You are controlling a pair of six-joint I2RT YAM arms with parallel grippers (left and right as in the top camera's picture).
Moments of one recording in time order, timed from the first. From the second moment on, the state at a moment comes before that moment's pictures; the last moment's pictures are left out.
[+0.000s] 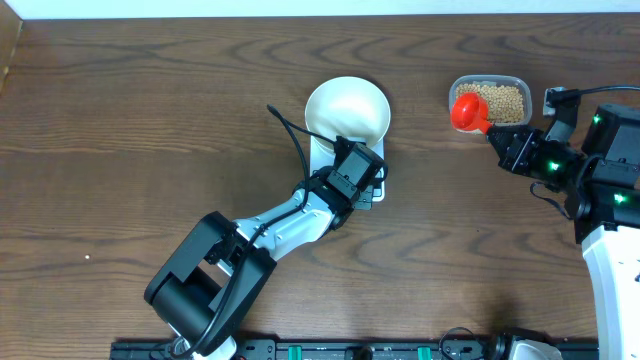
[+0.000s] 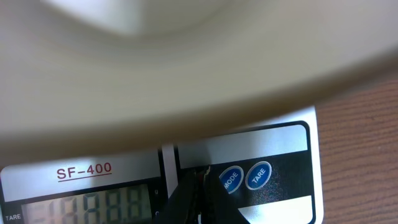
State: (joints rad) left arm -0.72 1.84 0.96 -0.16 -0.17 -0.54; right arm -0.19 1.19 0.98 -0.52 -0.65 0.32
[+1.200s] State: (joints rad) left arm -0.72 1.85 0.96 -0.14 -0.23 -0.56; right arm -0.19 1.19 0.98 -0.54 -0.65 0.32
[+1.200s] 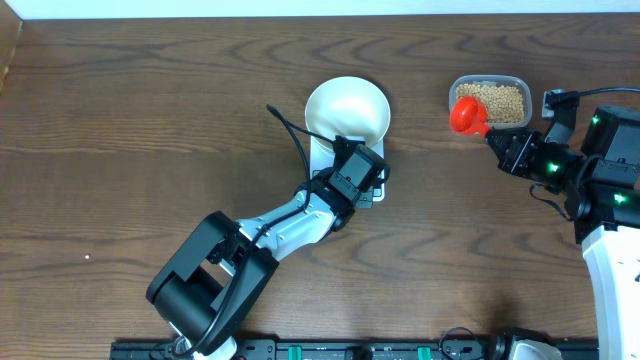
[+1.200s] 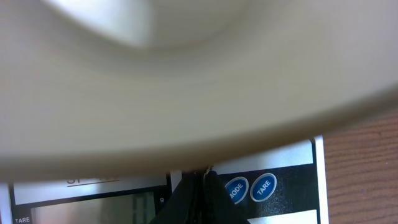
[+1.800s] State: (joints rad) left arm -0.72 1.85 0.96 -0.13 -0.21 -0.53; right arm -0.19 1.19 0.98 -0.54 -0.65 0.32
